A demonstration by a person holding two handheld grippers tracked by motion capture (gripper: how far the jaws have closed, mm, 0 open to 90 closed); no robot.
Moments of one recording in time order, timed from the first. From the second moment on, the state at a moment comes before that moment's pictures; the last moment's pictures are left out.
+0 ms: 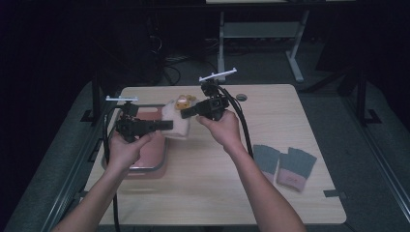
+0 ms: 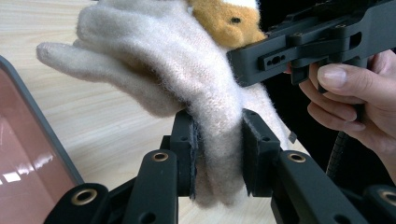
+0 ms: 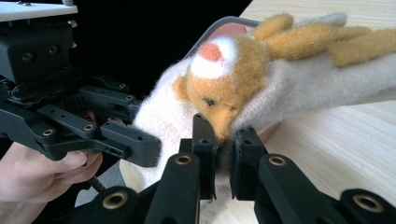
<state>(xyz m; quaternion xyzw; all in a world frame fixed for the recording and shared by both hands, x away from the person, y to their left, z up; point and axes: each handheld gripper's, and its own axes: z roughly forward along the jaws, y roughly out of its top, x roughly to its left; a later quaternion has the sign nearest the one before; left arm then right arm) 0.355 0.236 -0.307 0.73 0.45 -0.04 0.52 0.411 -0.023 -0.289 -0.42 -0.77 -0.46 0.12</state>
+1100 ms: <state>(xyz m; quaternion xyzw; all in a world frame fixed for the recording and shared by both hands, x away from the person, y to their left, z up) 0.349 0.279 -0.301 0.71 0.46 -0.03 0.53 0.420 0.020 -0.279 -0.39 -0.78 -0.46 0.13</state>
